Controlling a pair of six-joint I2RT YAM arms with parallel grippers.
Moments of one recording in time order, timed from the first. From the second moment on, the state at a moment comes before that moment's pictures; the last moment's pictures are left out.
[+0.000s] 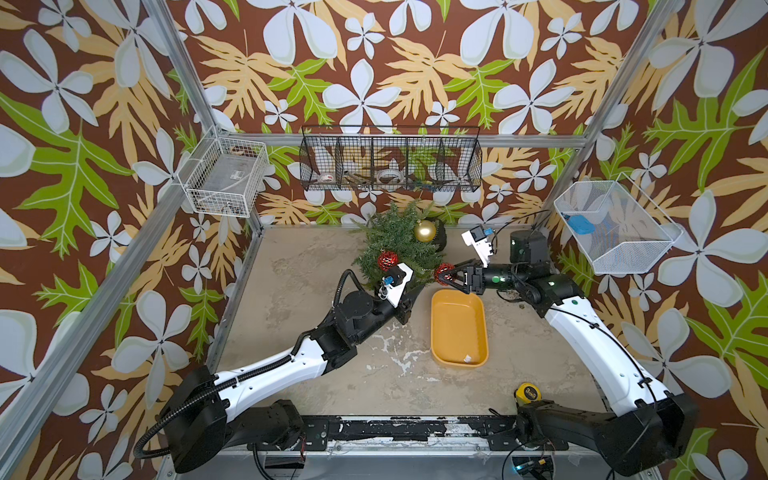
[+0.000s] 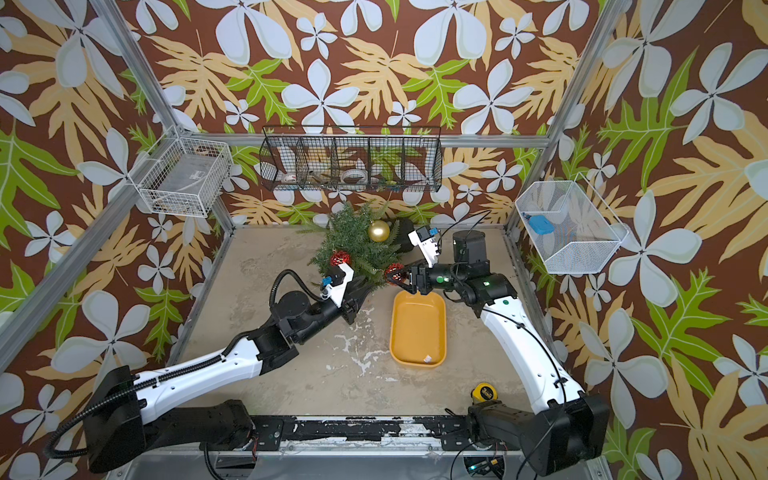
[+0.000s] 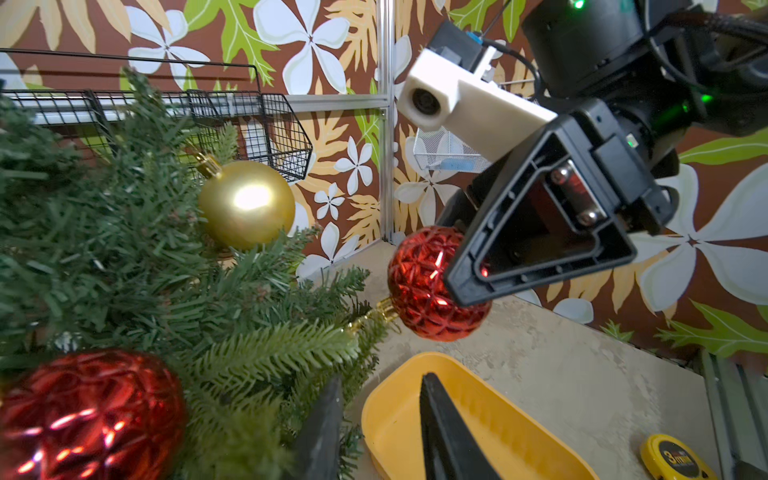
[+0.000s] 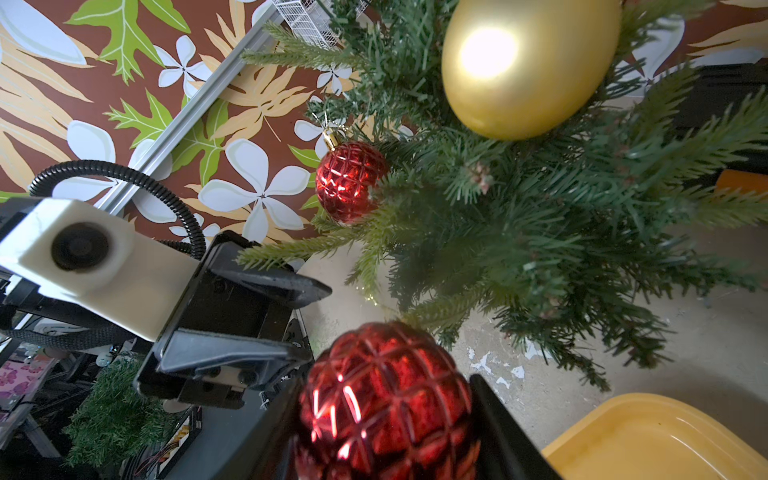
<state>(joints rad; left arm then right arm) -0.89 1.22 0.78 0.48 -0.09 0.01 0.24 1.25 1.19 -0.48 -0.93 0.18</state>
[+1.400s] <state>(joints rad) -0.89 1.34 0.91 0.34 -0.16 0.01 0.24 1.26 1.21 -0.49 -0.91 0.18</state>
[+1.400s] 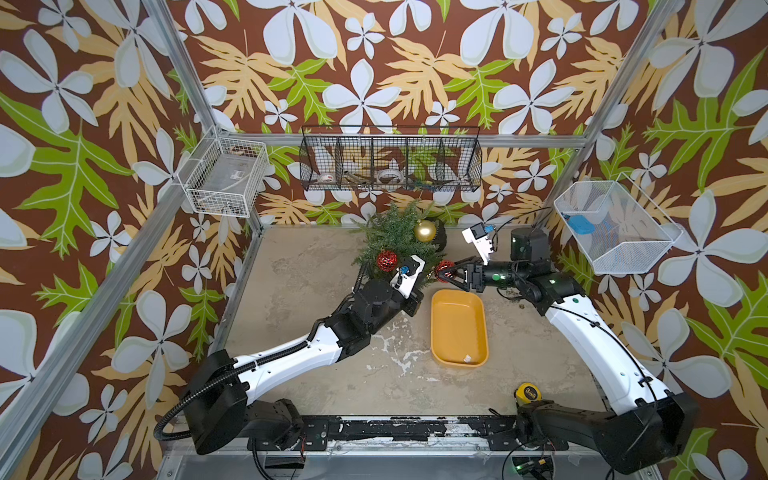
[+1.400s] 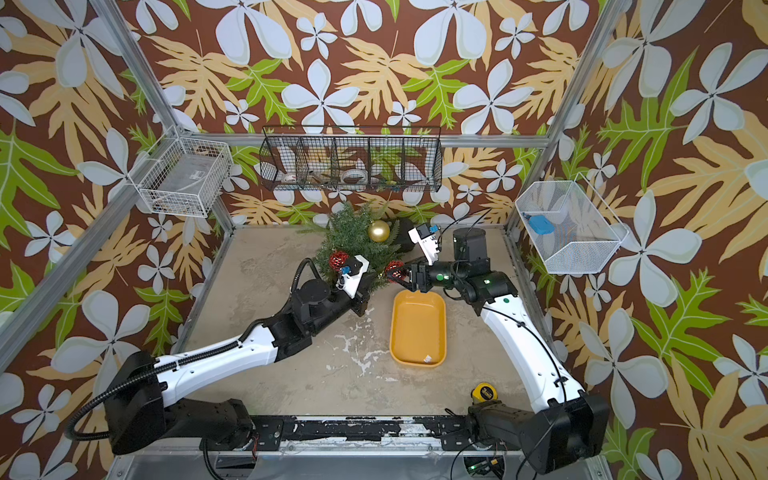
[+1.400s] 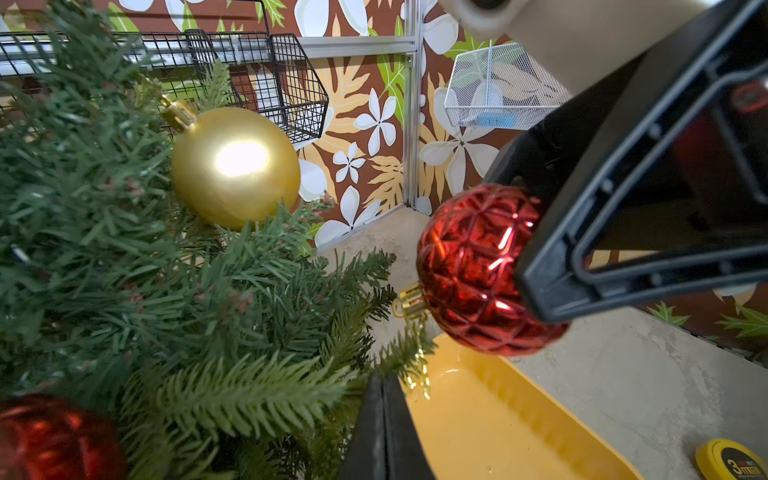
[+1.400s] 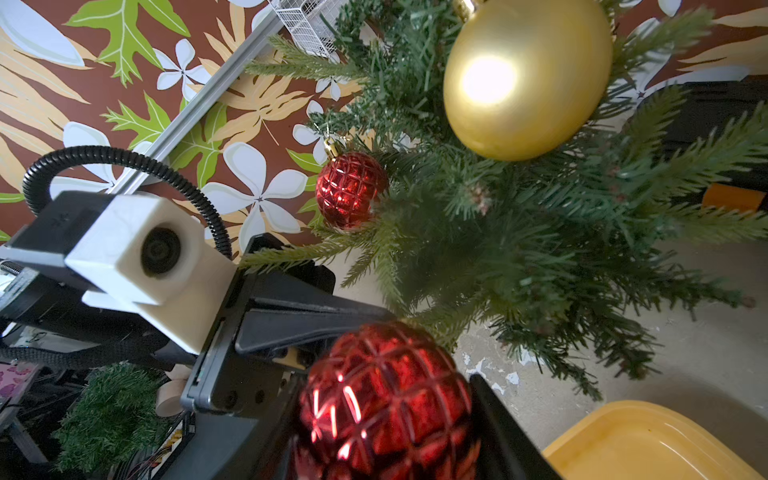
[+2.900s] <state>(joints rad) -0.89 1.38 0.95 0.29 -0.10 0.09 0.23 1.26 1.23 -0.50 -0.88 0.17</state>
